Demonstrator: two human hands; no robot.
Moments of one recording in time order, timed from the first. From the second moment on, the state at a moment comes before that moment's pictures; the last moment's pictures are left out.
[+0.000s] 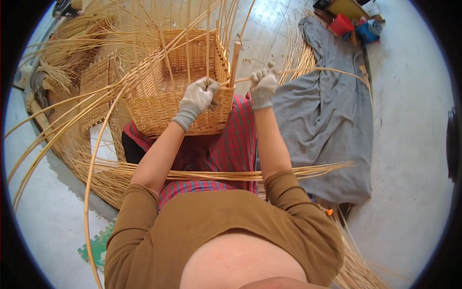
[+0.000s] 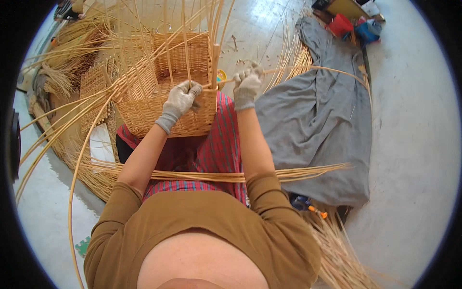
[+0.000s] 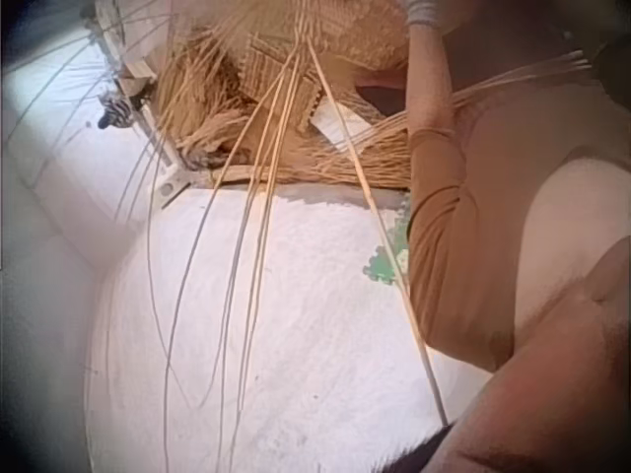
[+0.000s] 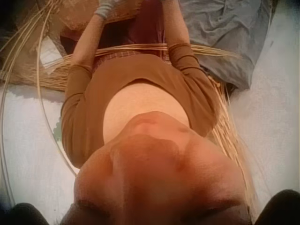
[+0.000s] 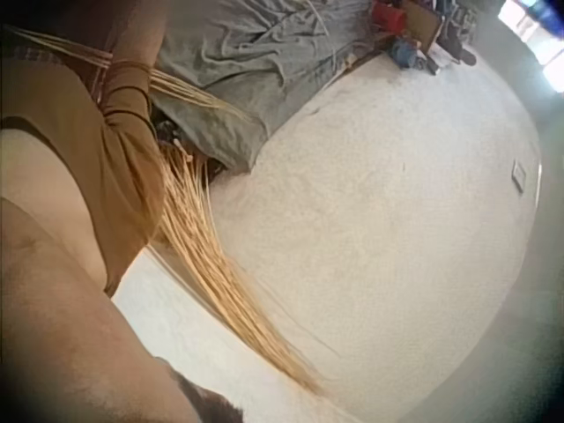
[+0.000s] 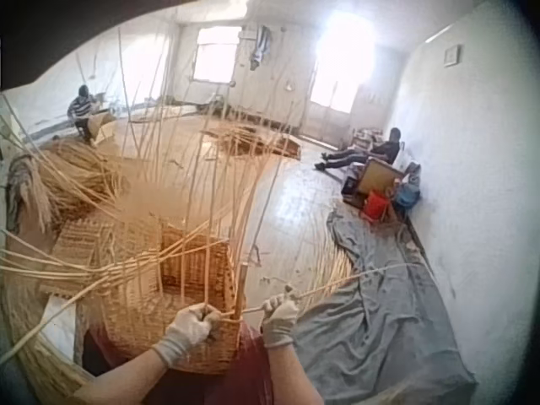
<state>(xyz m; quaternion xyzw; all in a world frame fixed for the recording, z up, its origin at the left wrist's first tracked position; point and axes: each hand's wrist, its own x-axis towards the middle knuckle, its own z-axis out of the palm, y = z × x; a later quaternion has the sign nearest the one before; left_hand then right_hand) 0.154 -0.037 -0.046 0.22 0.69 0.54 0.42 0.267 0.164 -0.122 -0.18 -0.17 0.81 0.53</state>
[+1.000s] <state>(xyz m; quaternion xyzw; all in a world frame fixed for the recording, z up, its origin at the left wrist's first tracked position) 0.188 -0.054 -0.051 0.31 0.52 0.79 0.08 0.261 0.069 -0.023 -0.13 -0.48 0.73 0.47</state>
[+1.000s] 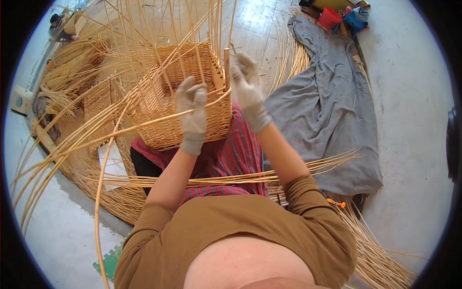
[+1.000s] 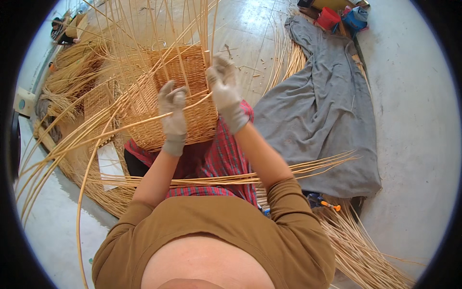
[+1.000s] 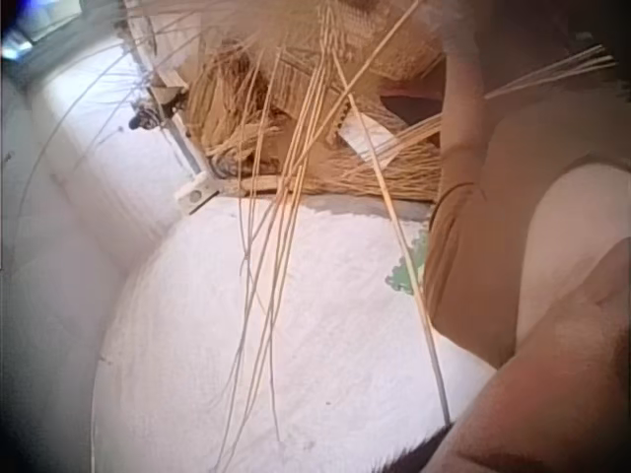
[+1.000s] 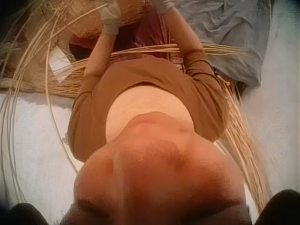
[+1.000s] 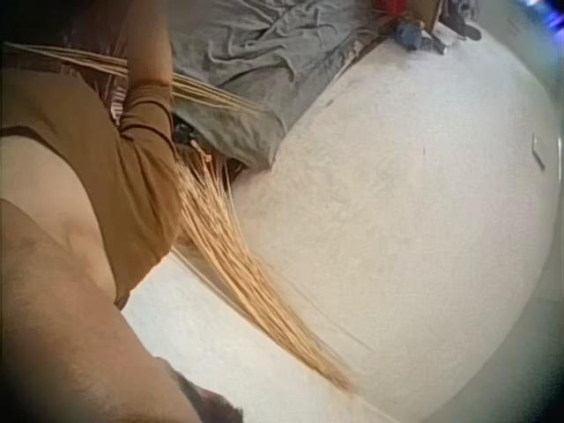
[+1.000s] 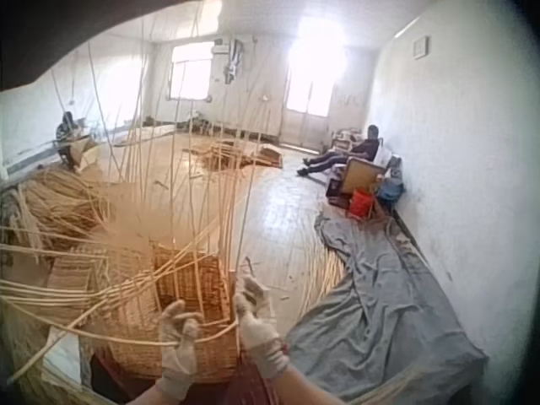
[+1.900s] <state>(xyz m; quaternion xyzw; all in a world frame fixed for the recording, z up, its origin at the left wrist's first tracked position) 0.140 -0.181 -0.042 0.53 0.75 0.31 0.23 0.262 0.029 -0.106 -0.33 -0.81 -0.24 0.43</state>
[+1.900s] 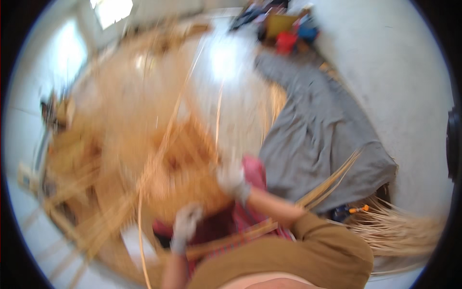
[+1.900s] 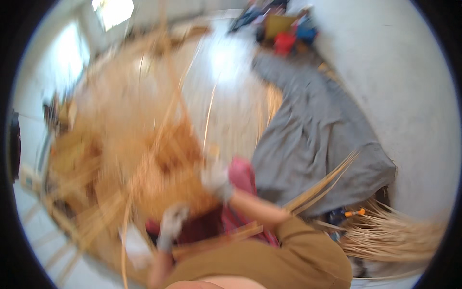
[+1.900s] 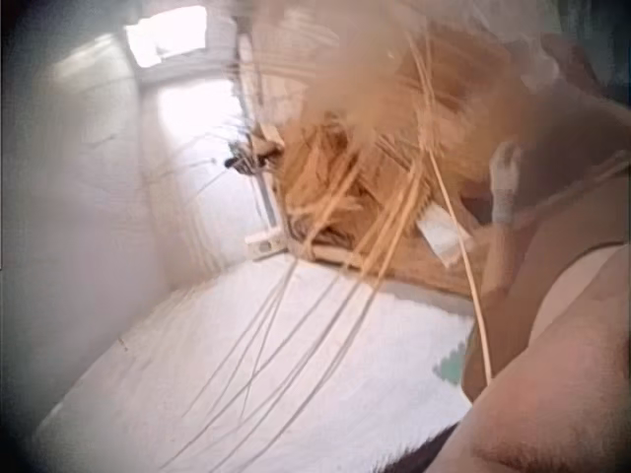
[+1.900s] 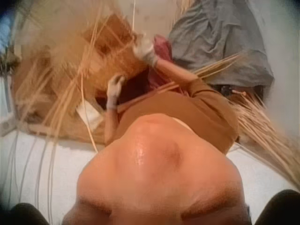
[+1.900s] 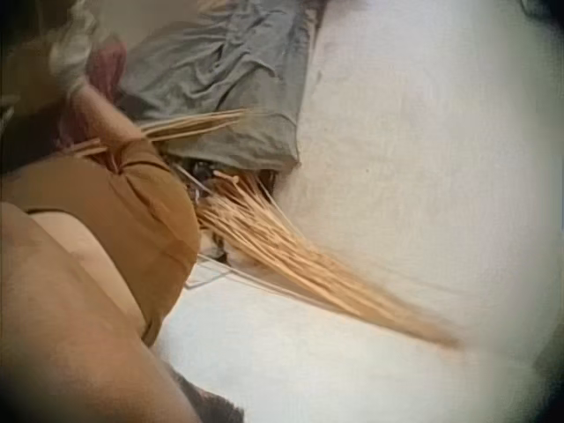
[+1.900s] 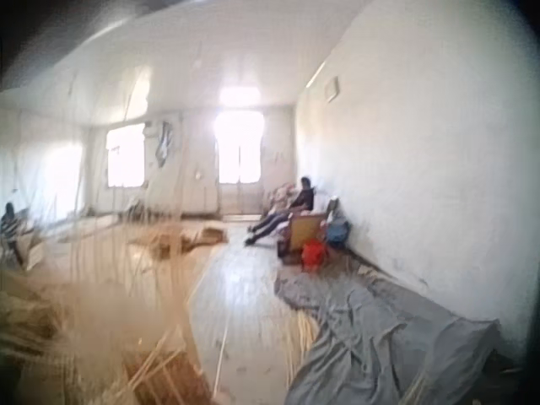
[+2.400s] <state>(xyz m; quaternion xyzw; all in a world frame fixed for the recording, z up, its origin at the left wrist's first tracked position) 0.067 -0.215 -0.186 0.37 0.68 0.38 0.51 0.360 0.008 -0.070 -0.22 -0.91 0.33 -0.13</state>
